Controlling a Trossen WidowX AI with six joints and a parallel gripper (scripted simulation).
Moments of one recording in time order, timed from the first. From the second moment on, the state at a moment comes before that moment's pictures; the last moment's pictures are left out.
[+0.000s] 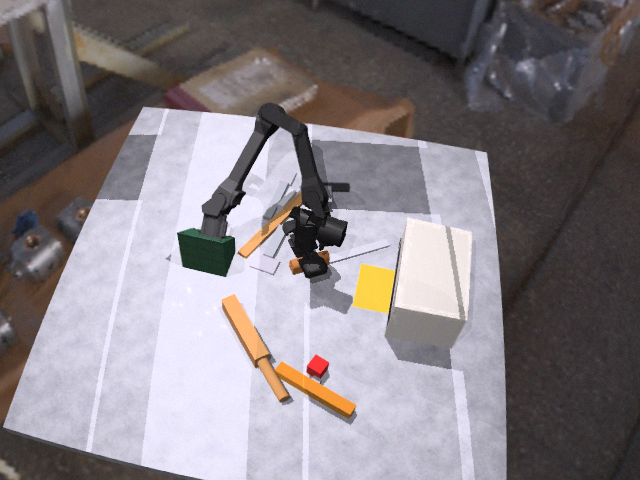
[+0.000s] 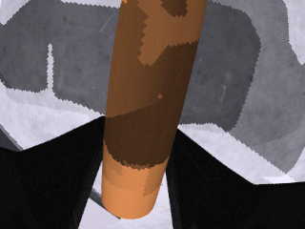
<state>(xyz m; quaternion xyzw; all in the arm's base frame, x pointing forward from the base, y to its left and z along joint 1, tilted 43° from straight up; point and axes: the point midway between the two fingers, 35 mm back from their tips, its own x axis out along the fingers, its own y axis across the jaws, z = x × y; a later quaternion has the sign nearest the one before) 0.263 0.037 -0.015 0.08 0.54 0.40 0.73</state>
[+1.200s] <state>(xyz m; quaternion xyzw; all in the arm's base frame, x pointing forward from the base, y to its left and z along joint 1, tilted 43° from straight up) 0.260 0.067 0.012 0.08 0.54 0.40 0.73</state>
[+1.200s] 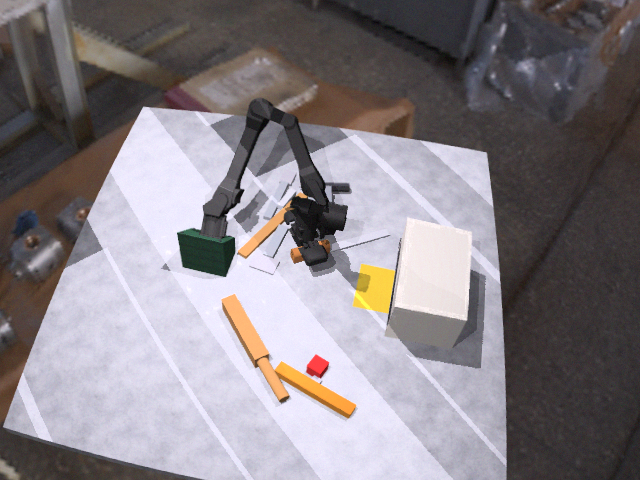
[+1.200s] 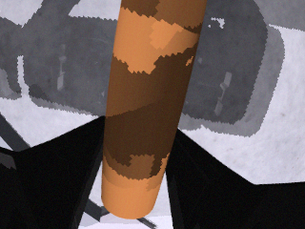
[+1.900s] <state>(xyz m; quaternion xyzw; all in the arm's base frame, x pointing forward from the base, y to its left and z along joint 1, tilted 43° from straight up) 0.257 0.085 0.029 0.08 0.54 0.40 0.73</state>
